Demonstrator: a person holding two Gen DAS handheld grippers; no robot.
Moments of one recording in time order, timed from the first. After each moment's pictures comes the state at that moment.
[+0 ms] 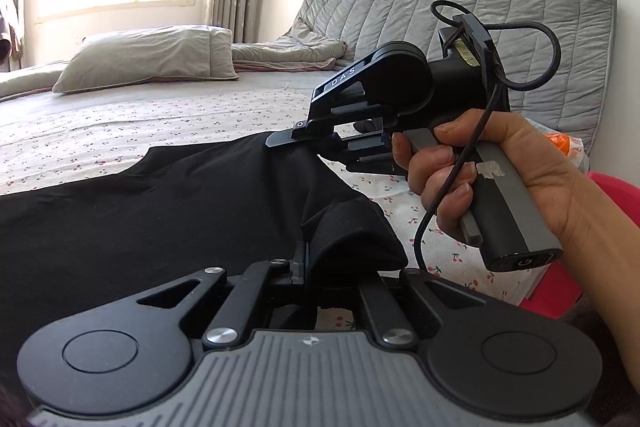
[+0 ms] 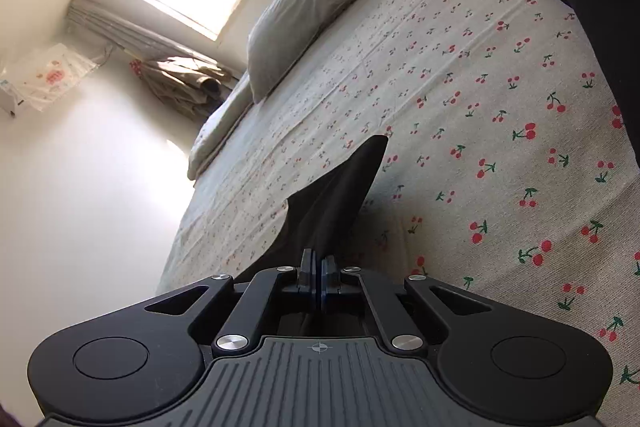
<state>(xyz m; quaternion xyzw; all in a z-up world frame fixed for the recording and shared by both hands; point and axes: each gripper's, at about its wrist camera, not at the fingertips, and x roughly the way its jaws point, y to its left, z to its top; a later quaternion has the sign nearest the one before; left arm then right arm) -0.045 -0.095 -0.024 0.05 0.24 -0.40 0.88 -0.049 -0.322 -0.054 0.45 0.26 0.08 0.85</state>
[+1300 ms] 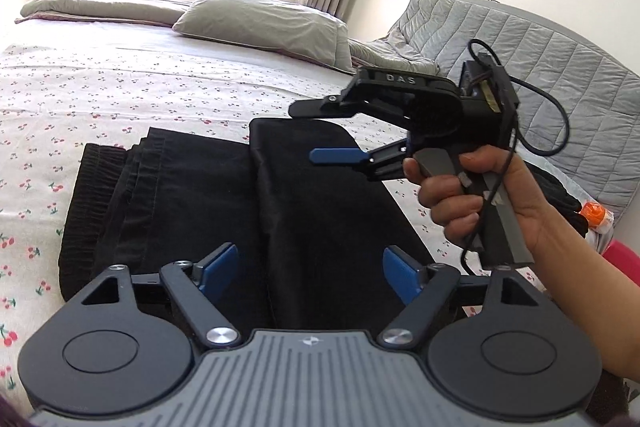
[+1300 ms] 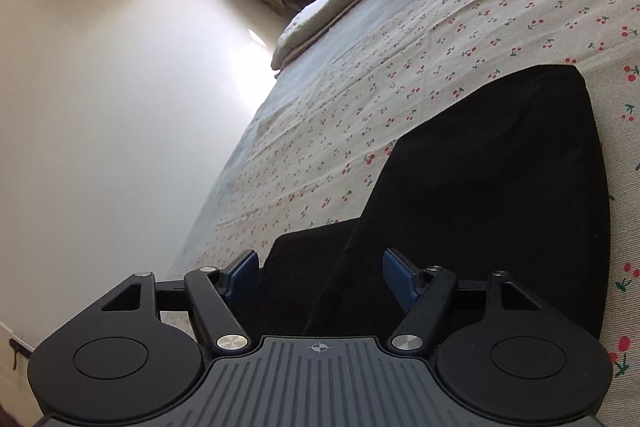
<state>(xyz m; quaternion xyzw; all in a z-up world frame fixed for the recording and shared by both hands) 0.025 0.099 -0.015 -0.04 0.31 -0.33 0.89 0.084 -0.134 -0.039 0.35 0.33 0.22 0.85</state>
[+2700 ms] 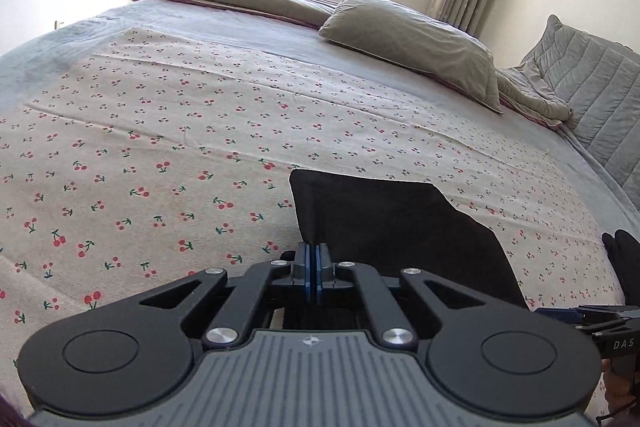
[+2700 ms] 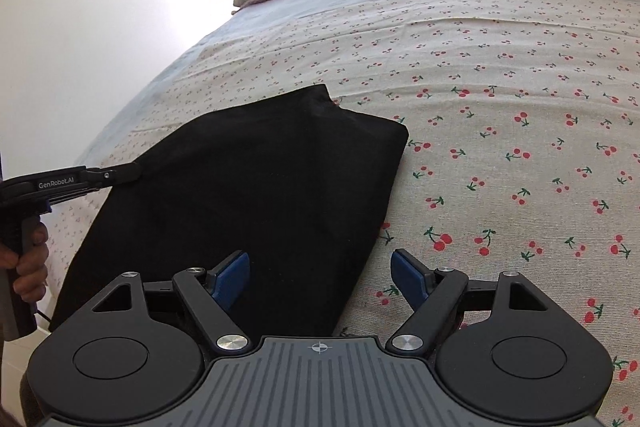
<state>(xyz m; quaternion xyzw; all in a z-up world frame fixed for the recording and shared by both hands) 0.143 0.183 0.005 -0.07 0.35 -0.15 0.92 0.056 -0.099 -0.041 0.16 0.39 0.16 0.89</state>
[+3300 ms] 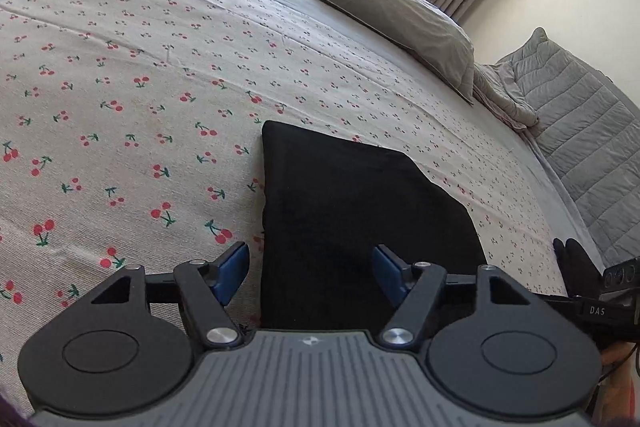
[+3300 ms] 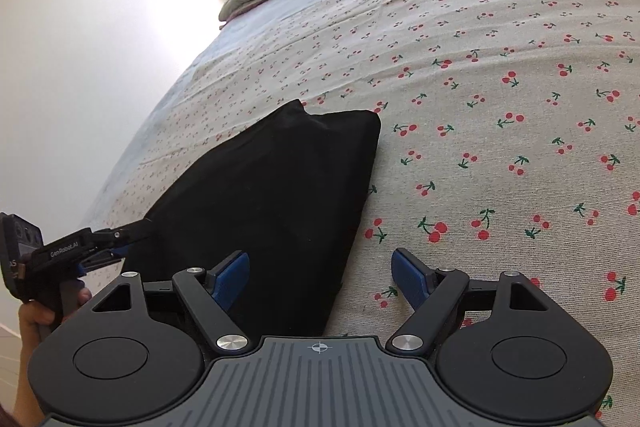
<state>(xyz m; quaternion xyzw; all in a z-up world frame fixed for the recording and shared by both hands) 0.157 0.209 -0.031 -0.17 0.42 -0.23 0.86 0.067 -0.122 -0.055 0.27 0.39 0.17 0.86</state>
